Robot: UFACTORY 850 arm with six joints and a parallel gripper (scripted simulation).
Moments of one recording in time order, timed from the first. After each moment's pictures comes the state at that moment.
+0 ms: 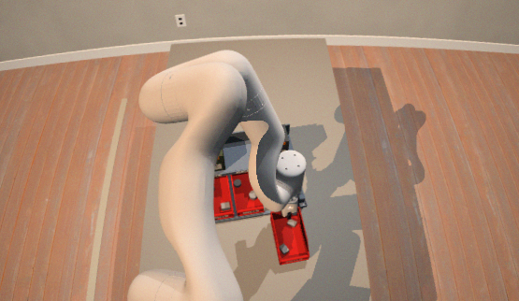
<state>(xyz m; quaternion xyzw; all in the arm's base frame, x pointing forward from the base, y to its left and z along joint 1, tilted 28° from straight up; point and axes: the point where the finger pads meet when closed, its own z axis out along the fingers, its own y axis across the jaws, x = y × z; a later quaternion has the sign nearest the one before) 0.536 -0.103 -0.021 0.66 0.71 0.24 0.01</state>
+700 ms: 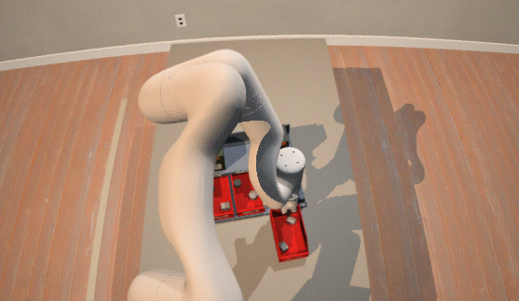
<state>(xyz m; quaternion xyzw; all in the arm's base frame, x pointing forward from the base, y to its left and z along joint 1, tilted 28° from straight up) 0.545 -0.103 -0.017 0.66 0.71 0.24 0.01</state>
